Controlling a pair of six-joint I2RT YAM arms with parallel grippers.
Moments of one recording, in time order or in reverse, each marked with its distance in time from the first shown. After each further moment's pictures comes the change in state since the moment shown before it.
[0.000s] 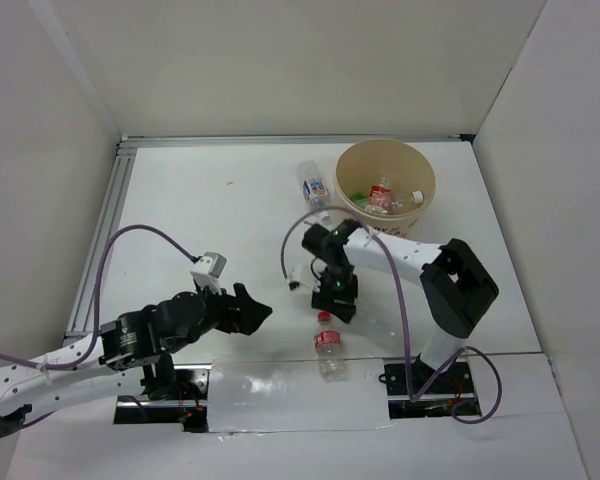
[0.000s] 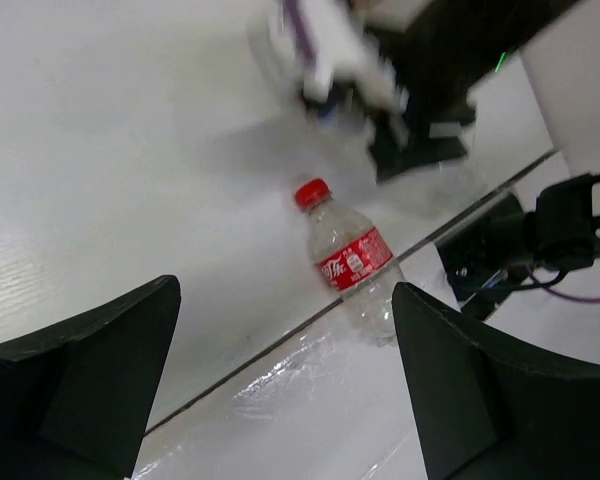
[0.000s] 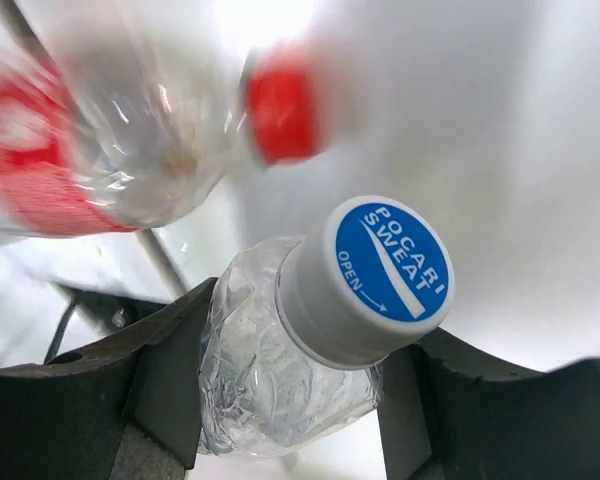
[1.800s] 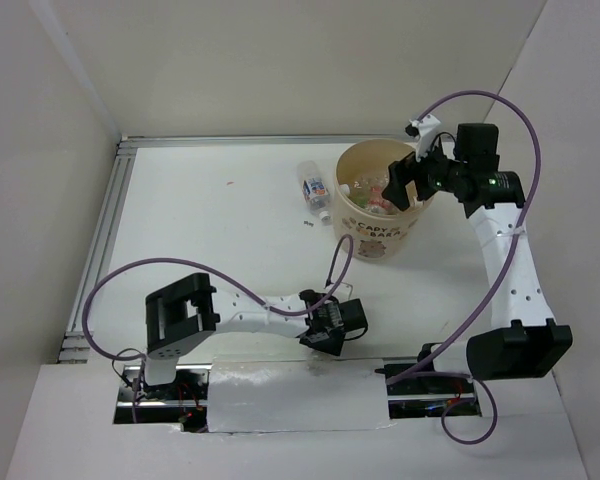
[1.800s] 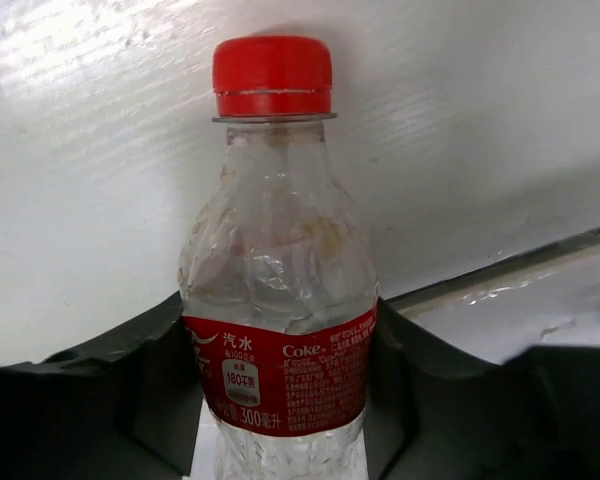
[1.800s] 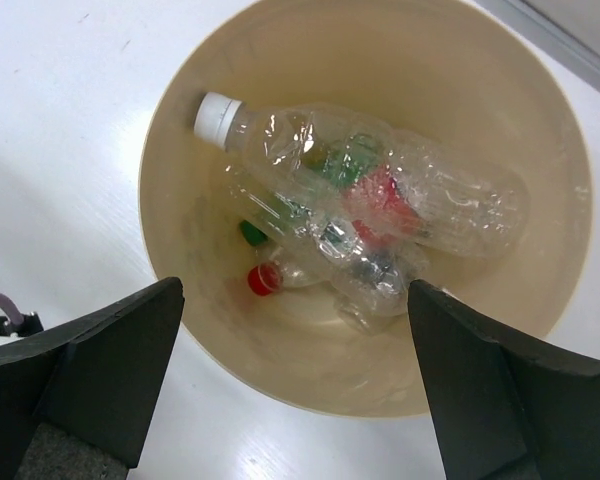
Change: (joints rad) left arm -0.157 1.360 0.713 -0.218 0.185 -0.181; right arm -0.787 -0.383 0.423 0.241 -0.335 0.210
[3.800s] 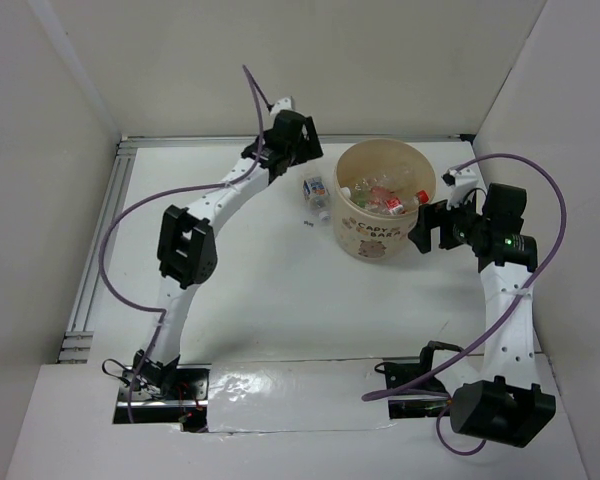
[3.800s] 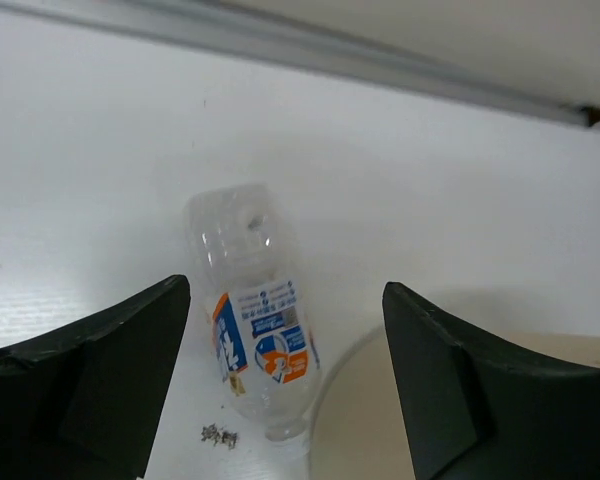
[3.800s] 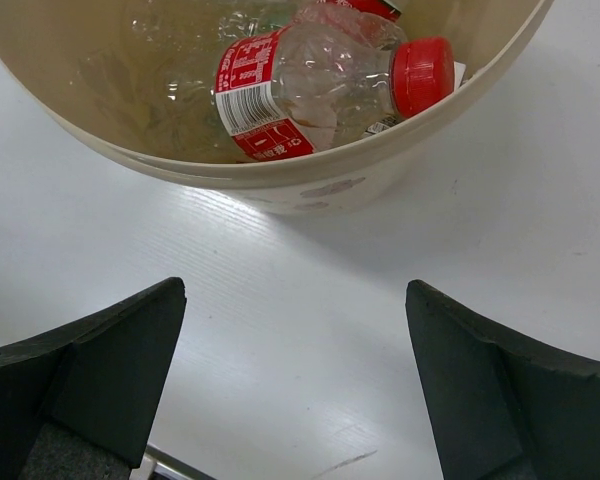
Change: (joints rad) left arm 0.800 0.360 0.900 0.287 -0.030 0.362; right arm -0.265 -0.329 -0.439 0.027 -0.014 0.080
